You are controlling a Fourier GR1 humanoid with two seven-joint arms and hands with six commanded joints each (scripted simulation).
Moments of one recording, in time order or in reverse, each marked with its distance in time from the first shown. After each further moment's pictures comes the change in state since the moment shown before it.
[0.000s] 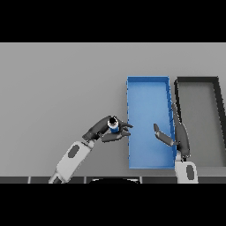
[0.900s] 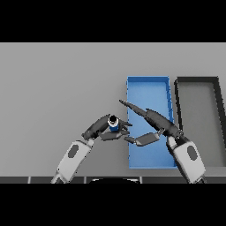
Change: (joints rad) left arm 0.011 -0.047 0.065 -0.015 -0.057 -0.077 0.040; right arm -0.453 -0.169 0.191 -0.219 -0.530 0.458 0.431
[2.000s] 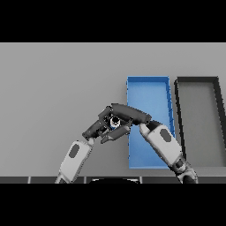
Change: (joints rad) left arm 0.024 -0.068 0.064 0.018 -0.001 -0.092 0.052; right arm -0.296 0.177 0.124 0.249 -0.016 0.085 0.072
